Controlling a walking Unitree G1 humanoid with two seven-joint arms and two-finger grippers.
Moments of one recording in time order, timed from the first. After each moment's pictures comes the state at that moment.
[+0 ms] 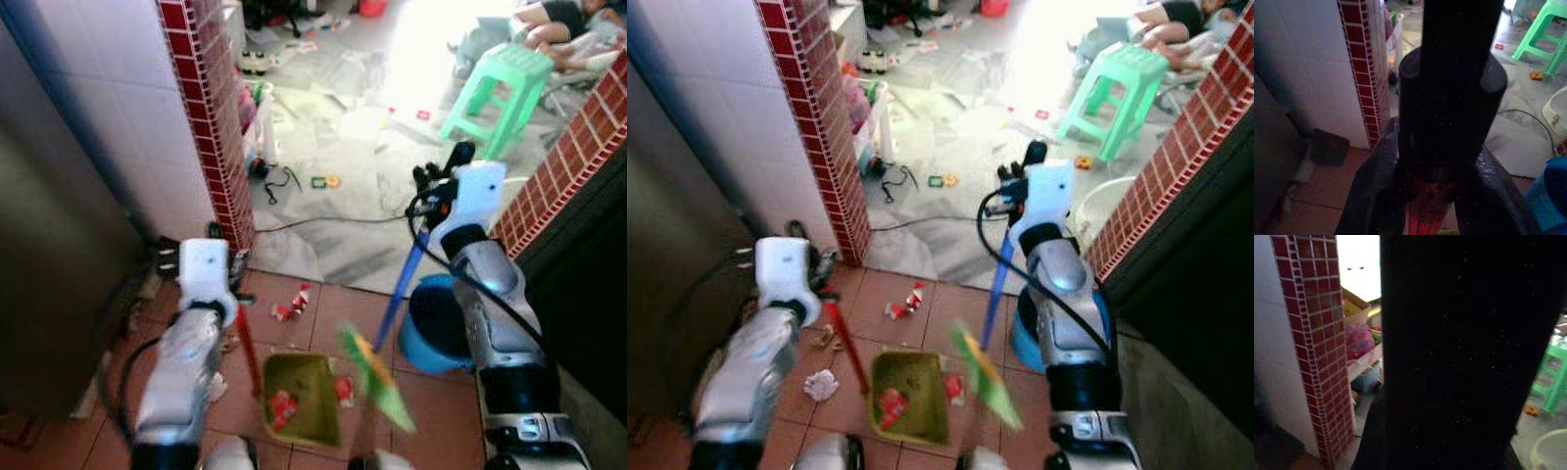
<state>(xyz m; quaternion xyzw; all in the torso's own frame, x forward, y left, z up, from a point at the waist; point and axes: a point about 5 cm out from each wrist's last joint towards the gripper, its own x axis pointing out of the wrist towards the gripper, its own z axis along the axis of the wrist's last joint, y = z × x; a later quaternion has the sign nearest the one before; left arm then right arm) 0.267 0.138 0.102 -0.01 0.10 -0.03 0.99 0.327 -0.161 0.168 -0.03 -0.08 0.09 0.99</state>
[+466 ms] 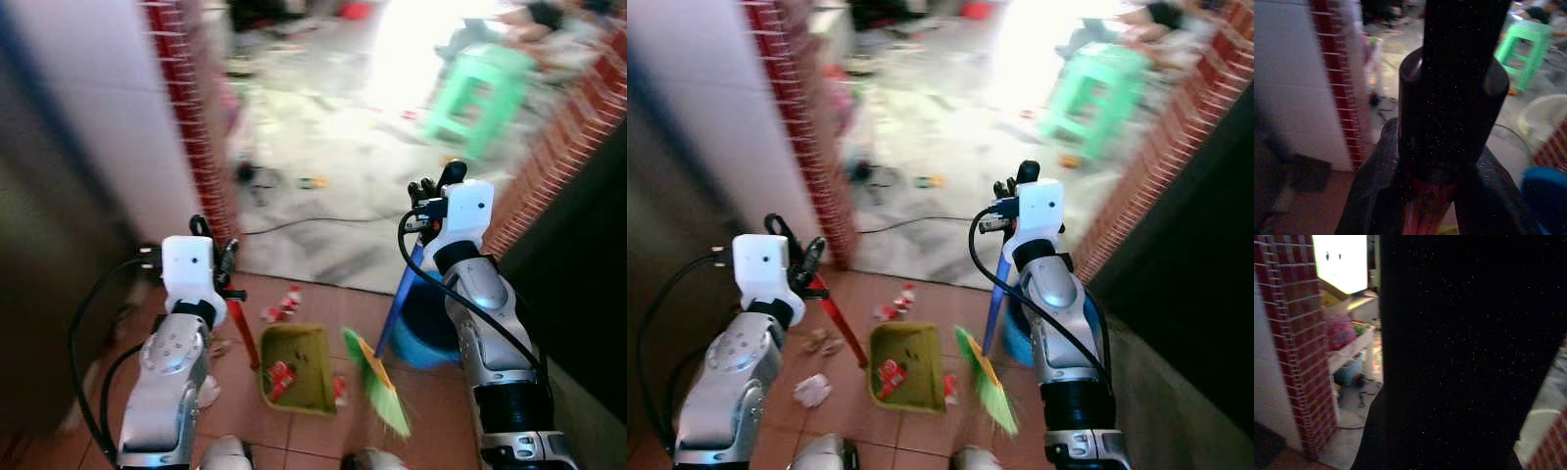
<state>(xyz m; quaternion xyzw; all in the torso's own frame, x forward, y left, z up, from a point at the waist) 0.256 0.136 0.121 -0.02 0.06 -0.04 1.00 0.317 -0.154 0.154 -0.03 -0.07 0.08 0.99</state>
